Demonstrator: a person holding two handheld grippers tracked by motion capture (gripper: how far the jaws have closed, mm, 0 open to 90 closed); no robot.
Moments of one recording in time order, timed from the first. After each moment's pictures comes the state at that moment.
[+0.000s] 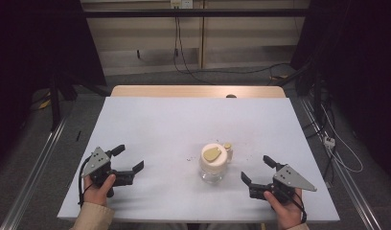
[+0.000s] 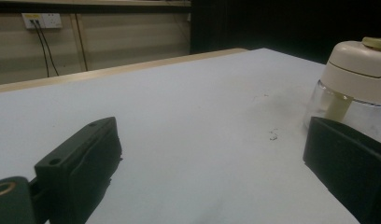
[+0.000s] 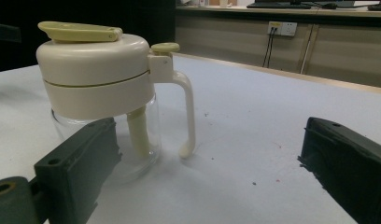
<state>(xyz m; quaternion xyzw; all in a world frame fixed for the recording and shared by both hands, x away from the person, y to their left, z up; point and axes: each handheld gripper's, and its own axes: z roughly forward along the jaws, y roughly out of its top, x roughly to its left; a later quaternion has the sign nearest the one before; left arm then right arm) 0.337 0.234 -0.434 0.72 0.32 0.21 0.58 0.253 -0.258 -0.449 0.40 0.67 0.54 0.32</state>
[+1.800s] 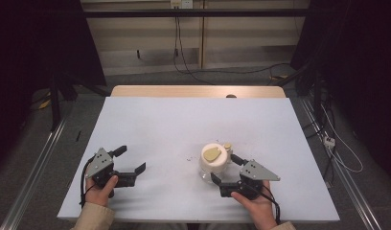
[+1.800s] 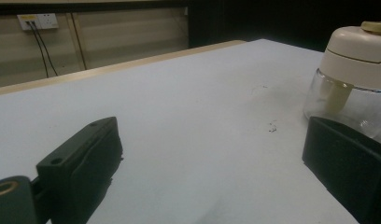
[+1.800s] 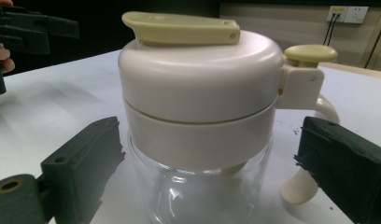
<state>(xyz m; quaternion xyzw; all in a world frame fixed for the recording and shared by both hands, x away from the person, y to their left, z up) 0.336 0.228 -0.436 0.73 0.31 0.22 0.57 0.278 -0.185 -0.451 0.37 0.70 0.56 0.25</state>
